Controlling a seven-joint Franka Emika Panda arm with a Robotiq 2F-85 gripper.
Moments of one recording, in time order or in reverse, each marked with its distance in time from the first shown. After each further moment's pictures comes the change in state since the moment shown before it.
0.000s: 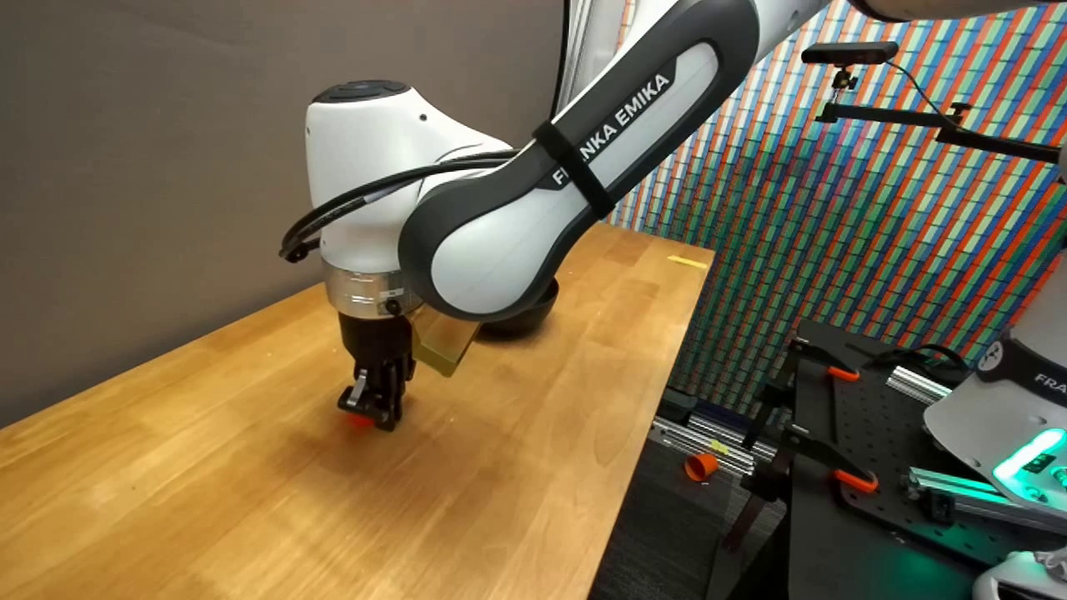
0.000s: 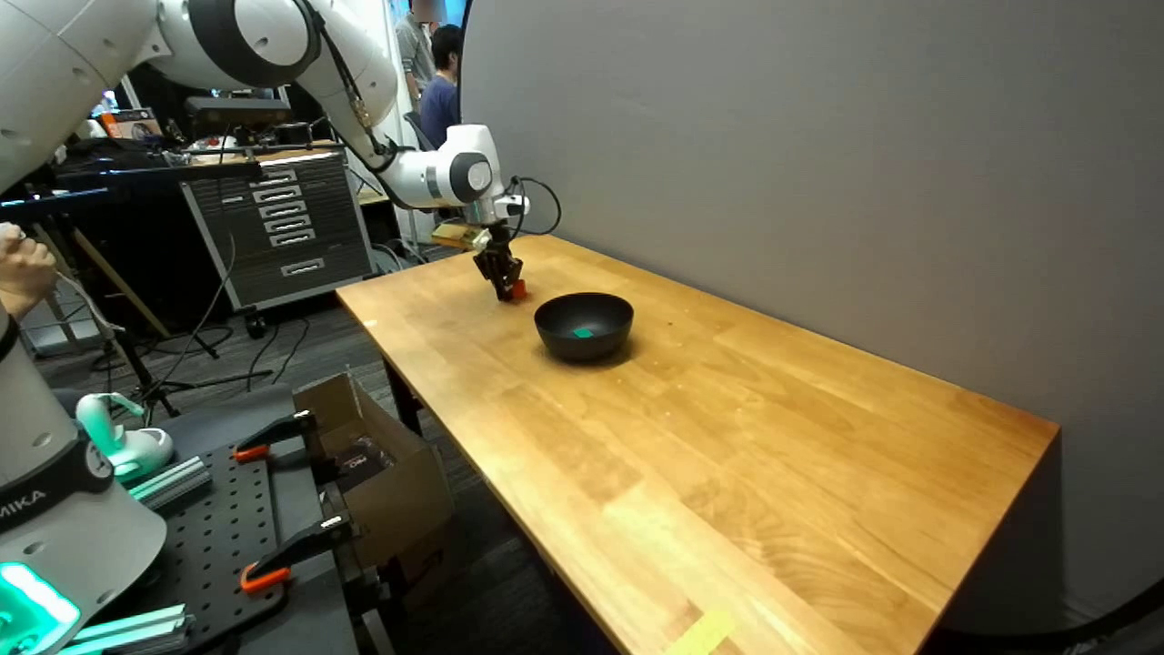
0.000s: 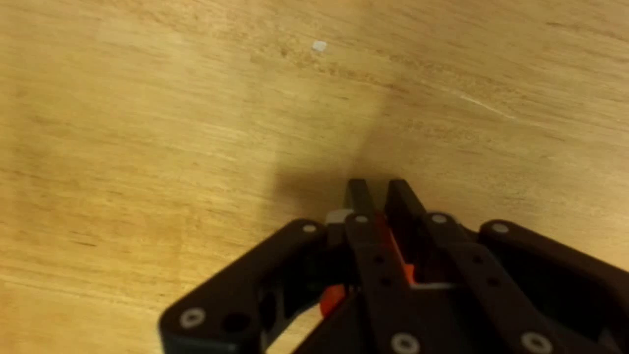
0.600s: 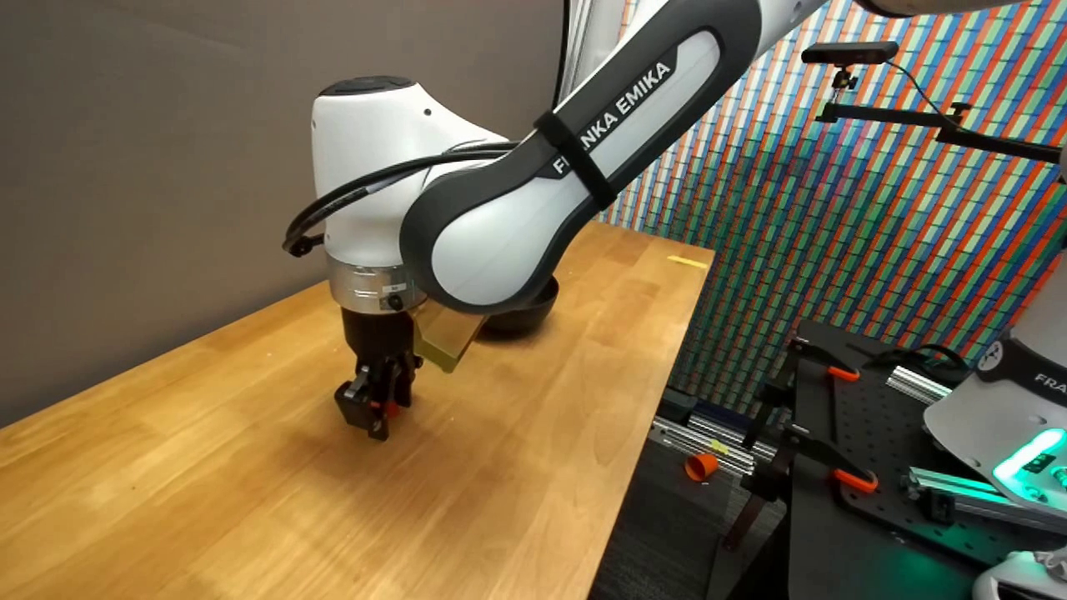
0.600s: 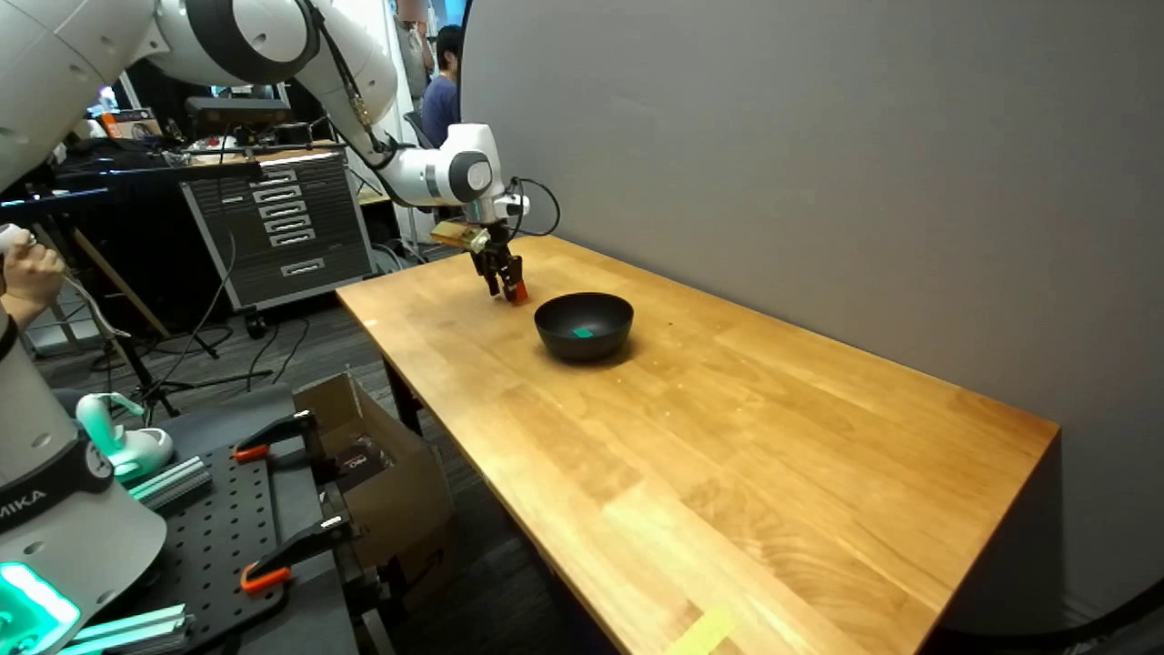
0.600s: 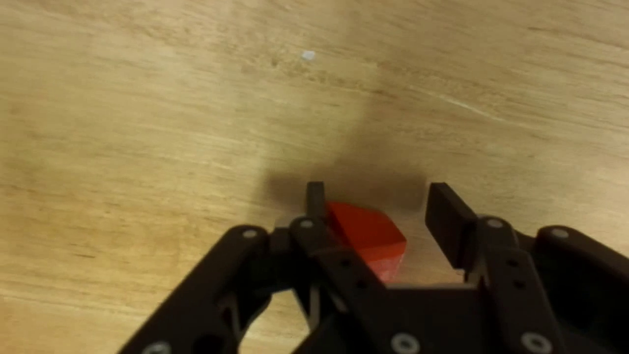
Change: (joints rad) arm -0.012 -0.012 0.011 -0.017 0.024 0.006 0.001
